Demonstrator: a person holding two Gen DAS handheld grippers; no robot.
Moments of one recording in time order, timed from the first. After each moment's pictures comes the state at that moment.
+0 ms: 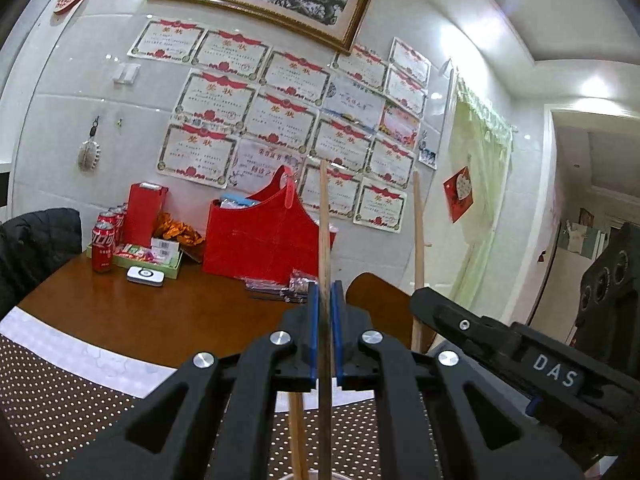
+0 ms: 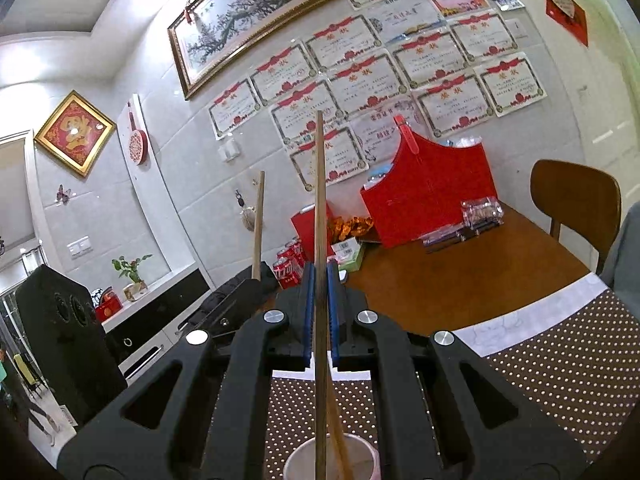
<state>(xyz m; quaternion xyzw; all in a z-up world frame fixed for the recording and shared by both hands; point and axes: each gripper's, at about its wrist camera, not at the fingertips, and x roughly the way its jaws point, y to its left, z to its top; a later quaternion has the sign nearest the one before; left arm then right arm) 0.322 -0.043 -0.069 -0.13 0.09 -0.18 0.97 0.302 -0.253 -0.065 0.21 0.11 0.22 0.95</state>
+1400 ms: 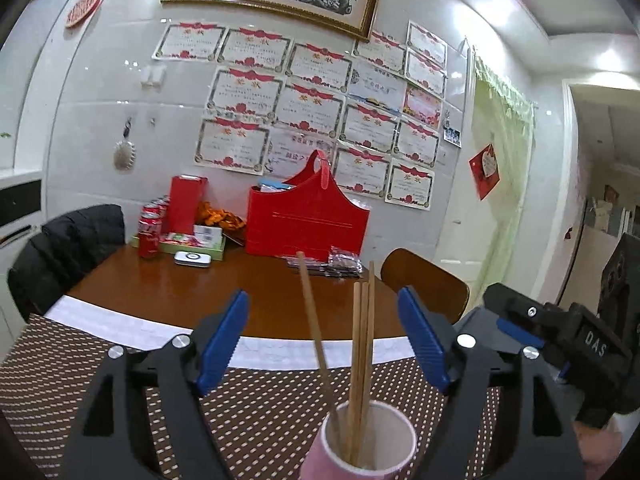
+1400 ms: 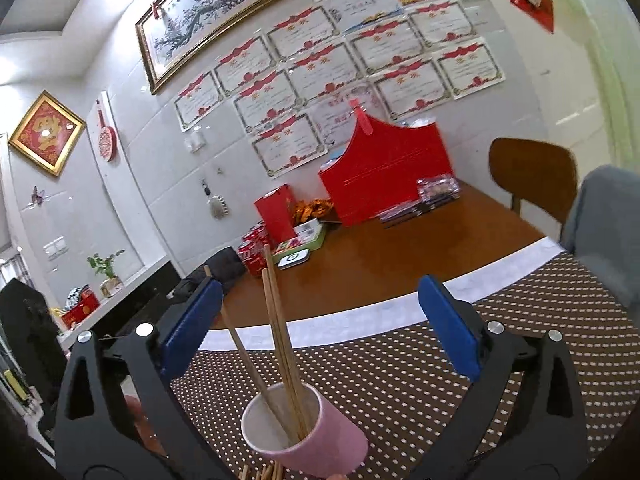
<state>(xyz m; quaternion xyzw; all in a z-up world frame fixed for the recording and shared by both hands) 0.262 -0.015 -0.076 -0.09 0.12 -0.12 0.98 0.254 -0.284 -0.095 0.22 0.15 0.15 0.95</state>
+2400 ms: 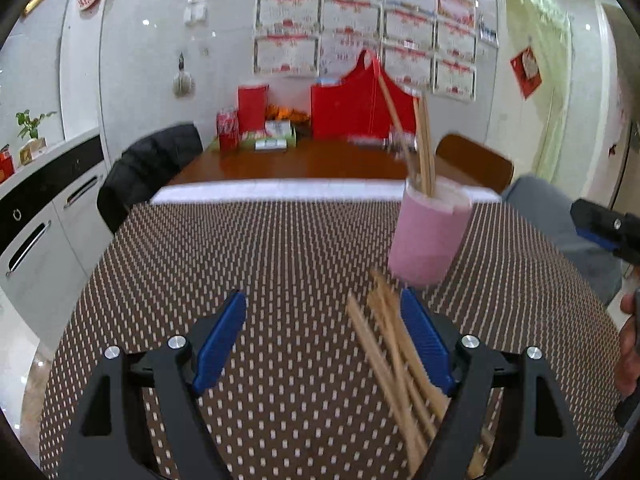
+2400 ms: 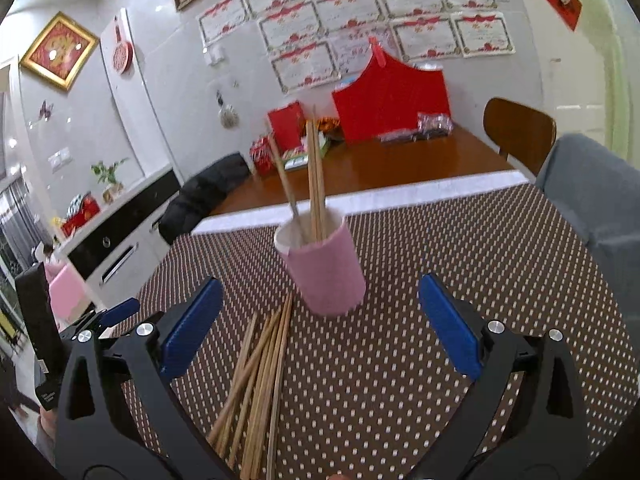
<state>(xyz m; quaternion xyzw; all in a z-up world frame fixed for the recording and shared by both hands) 0.126 0.038 -0.159 0.00 0.31 -0.03 0.95 0.129 -0.254 -0.134 0.12 0.27 0.18 0.94</state>
